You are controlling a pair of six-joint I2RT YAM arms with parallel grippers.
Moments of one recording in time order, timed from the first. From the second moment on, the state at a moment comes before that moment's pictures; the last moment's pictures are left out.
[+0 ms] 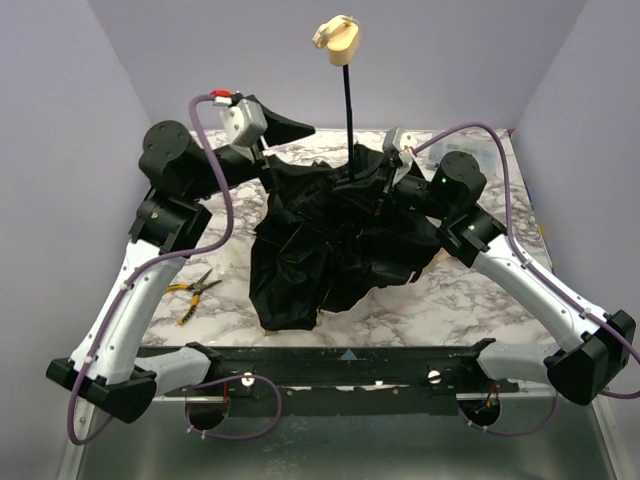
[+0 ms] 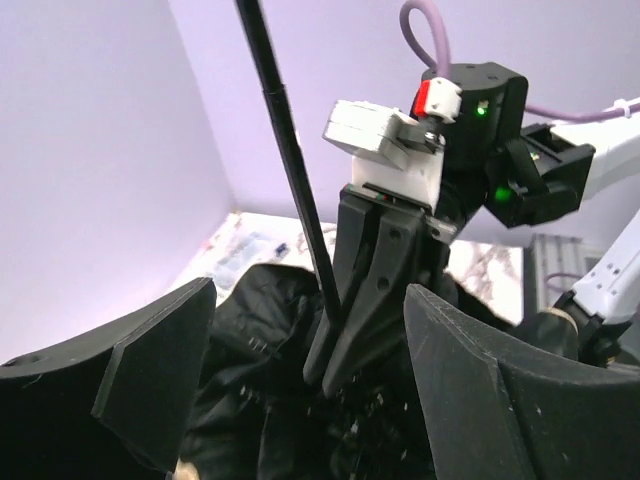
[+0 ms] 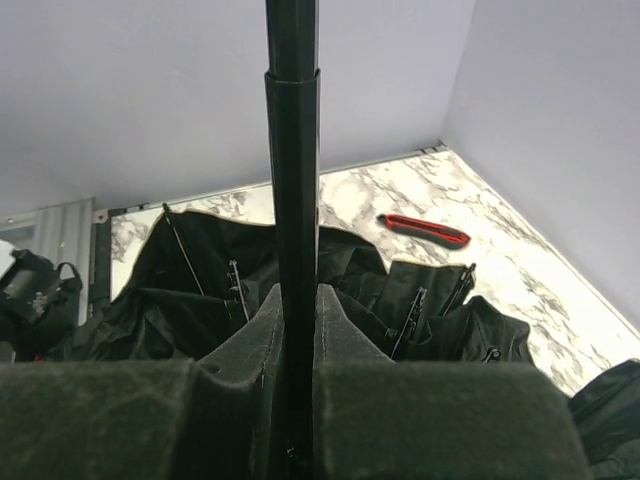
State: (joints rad) left arm -0.42 1.14 1.52 -0.12 0.81 -0.05; right arm 0.60 1.23 1.17 0.16 -0.62 -0.03
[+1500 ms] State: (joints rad) left arm -0.43 1.23 1.50 -0.06 0.78 -0.23; right arm 0.67 1.12 1.09 -0.51 -0.55 -0.42
